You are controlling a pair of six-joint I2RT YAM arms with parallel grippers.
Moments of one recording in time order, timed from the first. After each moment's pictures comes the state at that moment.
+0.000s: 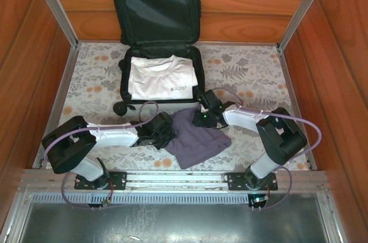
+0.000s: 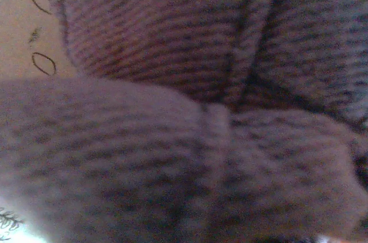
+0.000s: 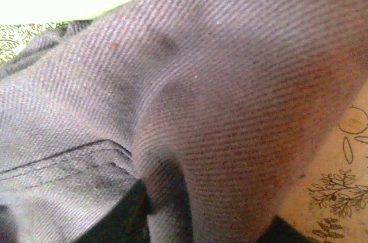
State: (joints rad) left arm -0.99 1.51 0.61 -0.08 0.03 -1.72; right arm 0.68 1.62 0.79 -0.32 -0.17 0.61
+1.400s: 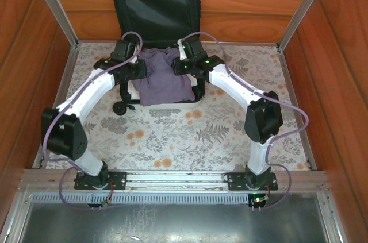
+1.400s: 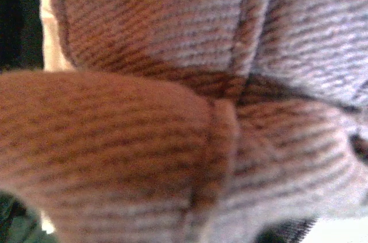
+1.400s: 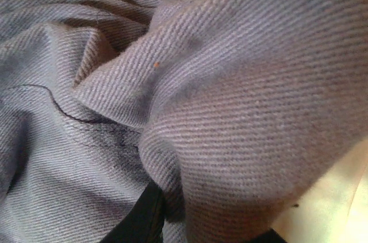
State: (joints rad) left arm -0.34 1.62 1.39 -0.64 0.11 -0.39; right arm 0.63 1.92 1.69 -0.50 -0.09 0.28
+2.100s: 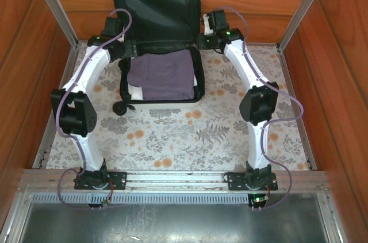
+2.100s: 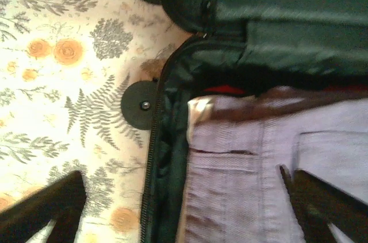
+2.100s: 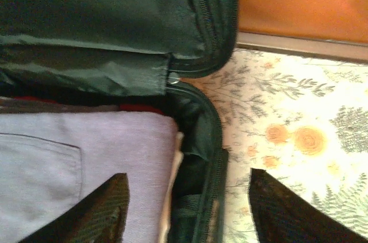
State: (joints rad) left arm -0.20 1.87 1.81 -0.81 -0.09 -0.29; right arm 0.40 2.18 2.26 -0.86 -0.06 0.15
